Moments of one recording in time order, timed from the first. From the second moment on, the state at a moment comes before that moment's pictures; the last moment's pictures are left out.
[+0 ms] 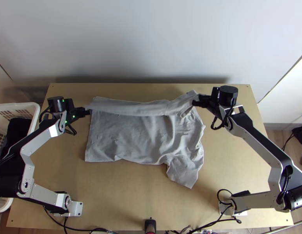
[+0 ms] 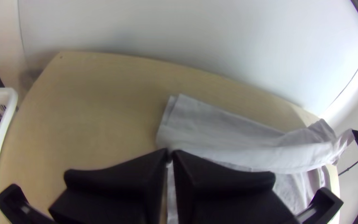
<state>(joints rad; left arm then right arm) 0.09 1.60 0.96 0.00 0.18 -0.14 0.26 1.50 1.10 -0.07 -0.02 0.25</state>
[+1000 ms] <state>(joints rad) 0.19 1.30 0.86 -0.72 0.36 0.16 0.39 1.22 0.98 -0.78 -0.22 0.15</state>
